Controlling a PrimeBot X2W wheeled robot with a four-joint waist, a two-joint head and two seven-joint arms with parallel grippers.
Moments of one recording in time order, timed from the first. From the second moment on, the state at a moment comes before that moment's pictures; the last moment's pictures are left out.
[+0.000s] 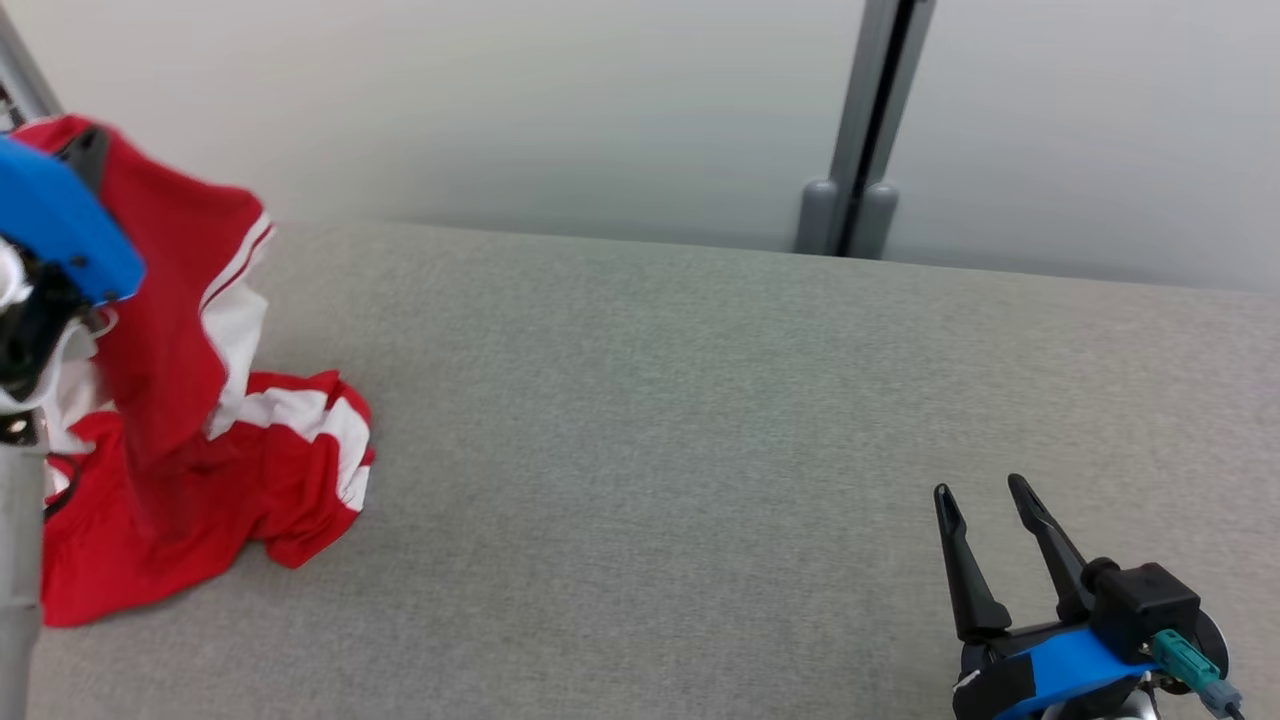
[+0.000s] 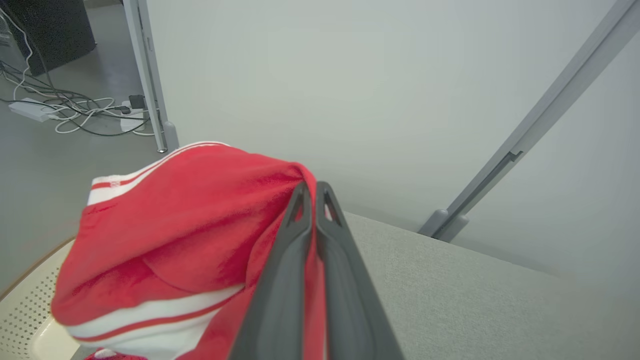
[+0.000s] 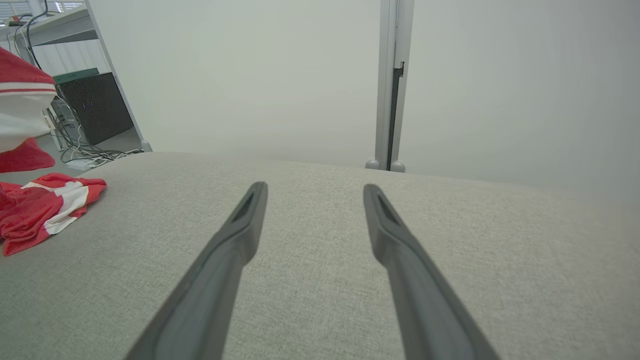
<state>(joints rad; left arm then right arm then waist) -0.72 0.49 -0.12 0.35 -0.68 0.07 0.60 -0.03 -0.05 0.03 0.18 0.12 0.13 -0.21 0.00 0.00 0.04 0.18</state>
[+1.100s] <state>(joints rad) -0.56 0.13 -0.53 0.49 -0.58 0.02 0.42 -0.14 -0.05 0.09 0.27 0.20 0.13 -0.25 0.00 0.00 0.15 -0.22</state>
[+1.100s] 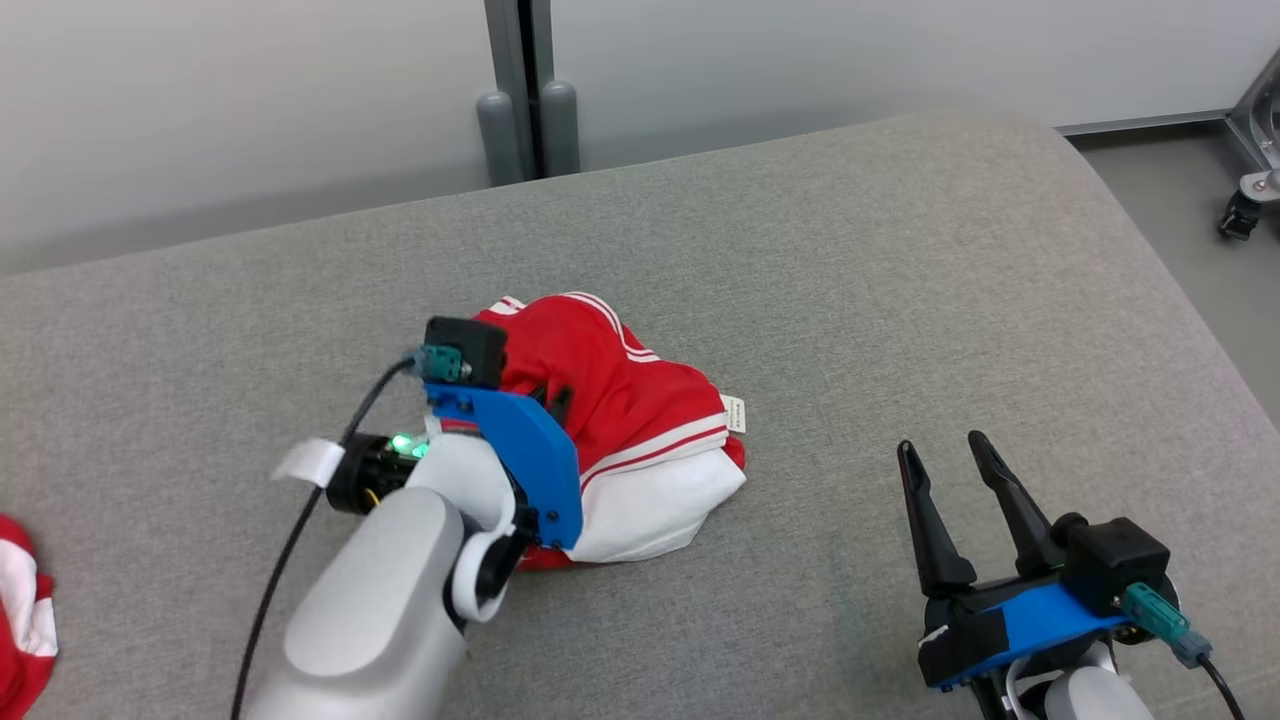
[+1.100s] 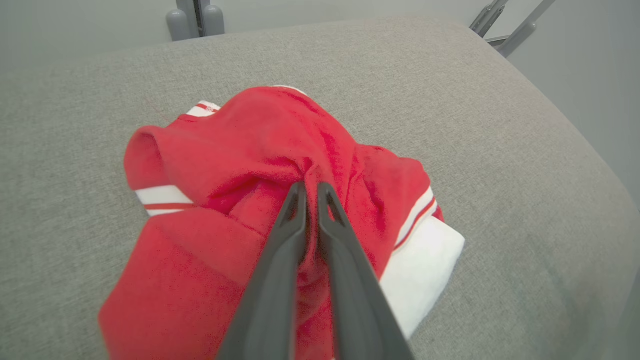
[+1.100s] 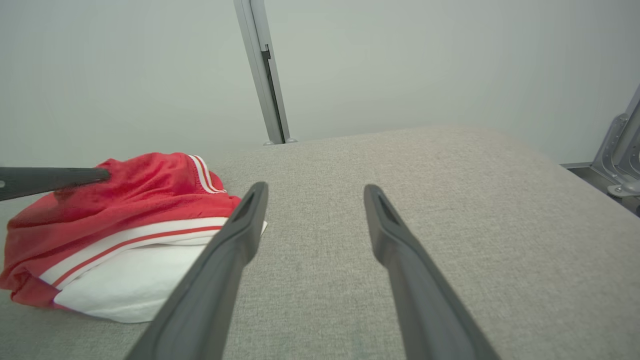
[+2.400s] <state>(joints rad) 0.03 0.21 -0.21 0.20 -0.41 0.07 -0.26 -0.03 -0.05 -0.07 0.21 0.15 0.13 -0.17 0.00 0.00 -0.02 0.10</state>
